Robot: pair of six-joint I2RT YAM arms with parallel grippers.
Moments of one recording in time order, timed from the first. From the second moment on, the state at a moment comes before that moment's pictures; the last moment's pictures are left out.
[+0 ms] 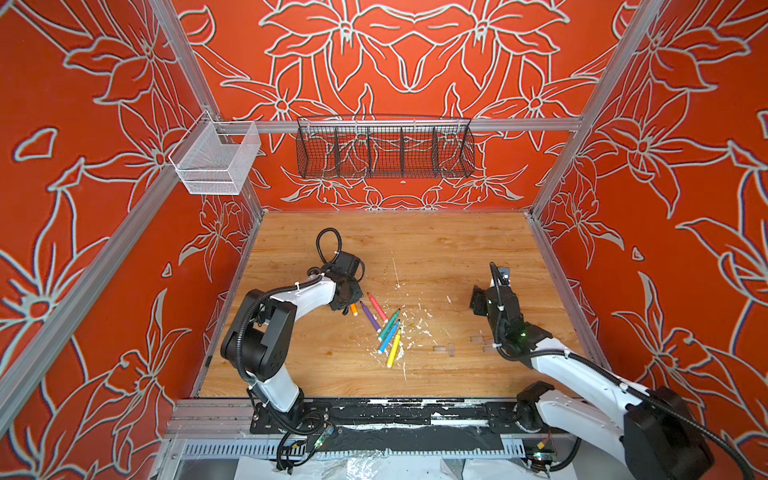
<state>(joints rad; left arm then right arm) -0.33 1.67 0.96 -0.46 -0.07 -0.81 0.45 1.01 0.41 0.06 0.53 0.34</state>
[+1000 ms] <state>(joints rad) -0.65 1.16 1.03 -0.68 -0.08 -0.64 0.45 1.05 0.43 0.06 0.52 0.34</state>
